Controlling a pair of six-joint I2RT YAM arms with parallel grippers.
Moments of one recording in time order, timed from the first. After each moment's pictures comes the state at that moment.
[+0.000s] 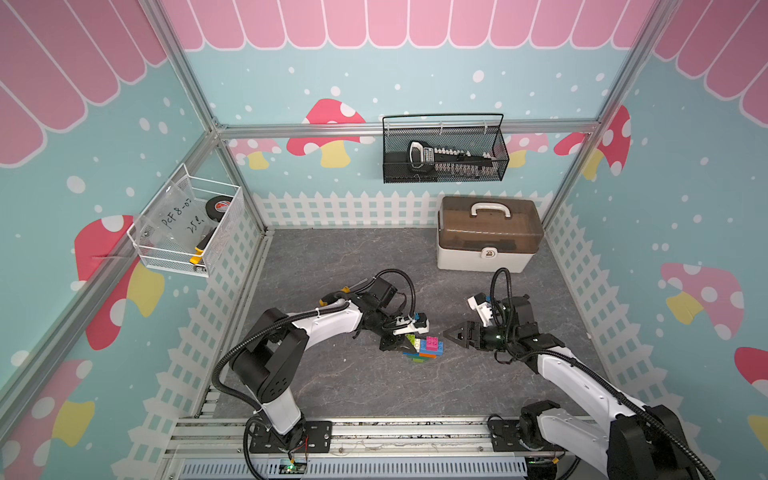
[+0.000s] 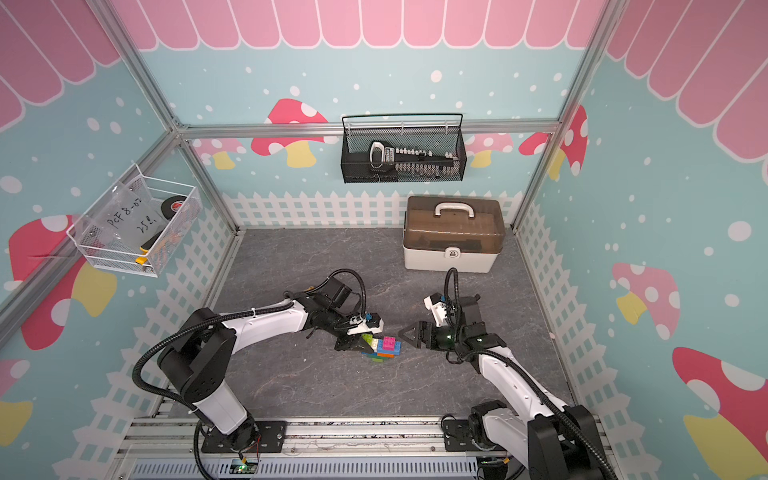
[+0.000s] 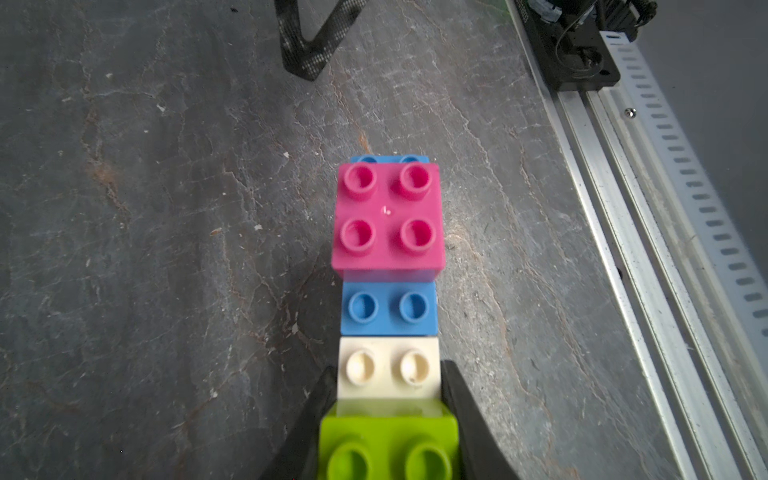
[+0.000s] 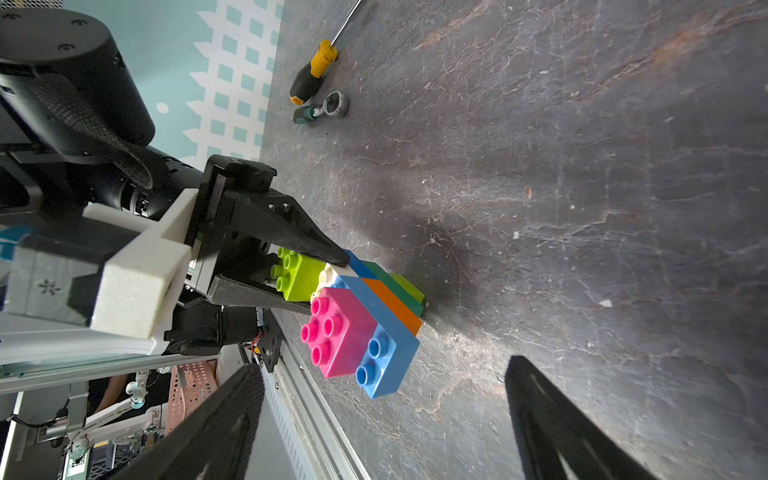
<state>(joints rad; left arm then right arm) -0.65 1.71 1.02 -0.44 0.74 0.82 0.25 1.06 0.47 -0.21 -0.78 0.47</state>
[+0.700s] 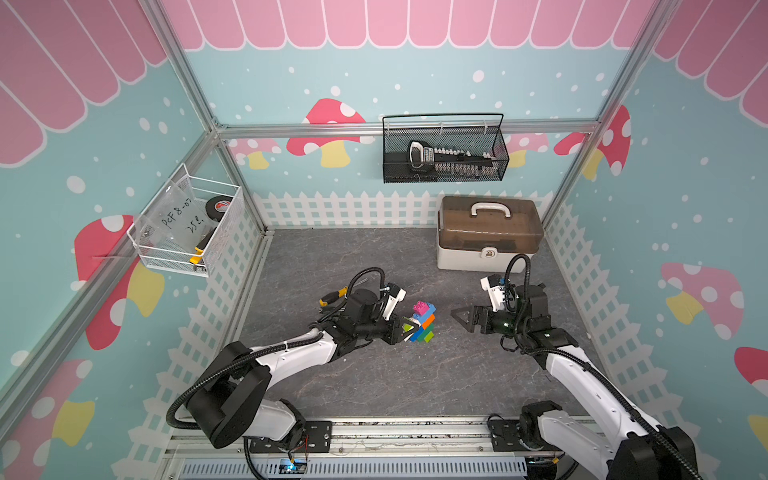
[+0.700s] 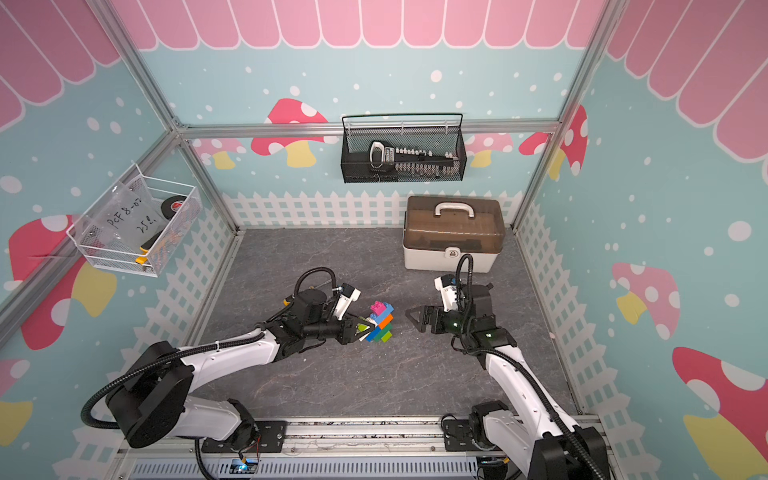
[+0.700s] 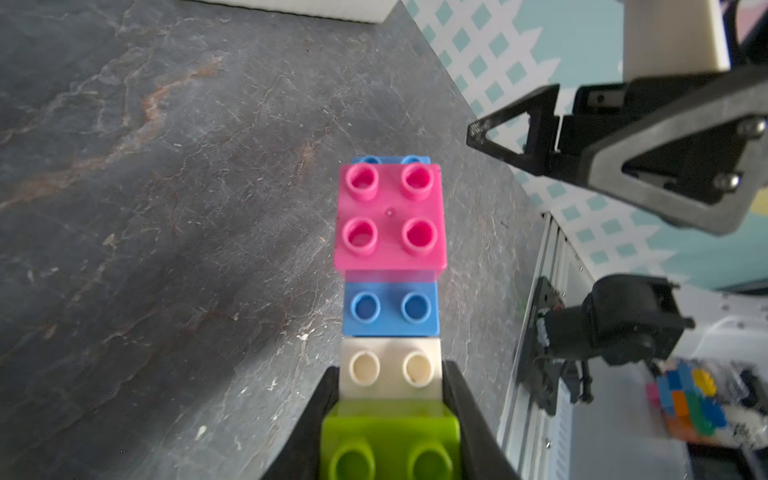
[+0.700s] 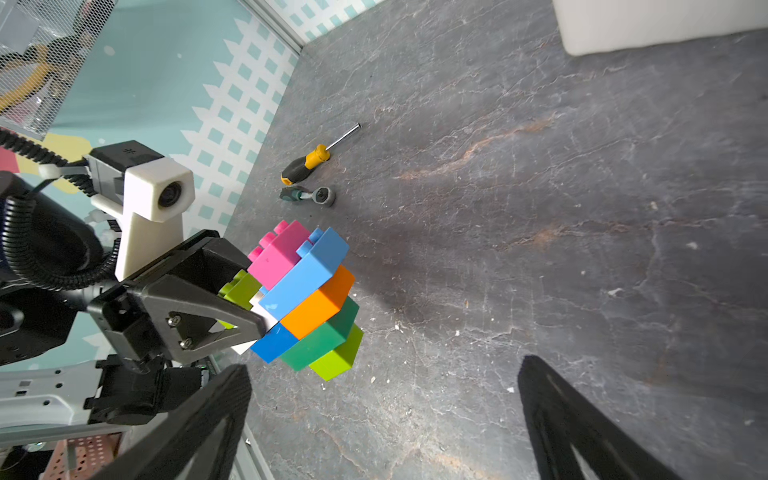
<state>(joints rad) -0.67 1.42 0.66 0.23 0.51 -0.52 0.19 0.99 0.58 -0.21 -0.63 0.34</state>
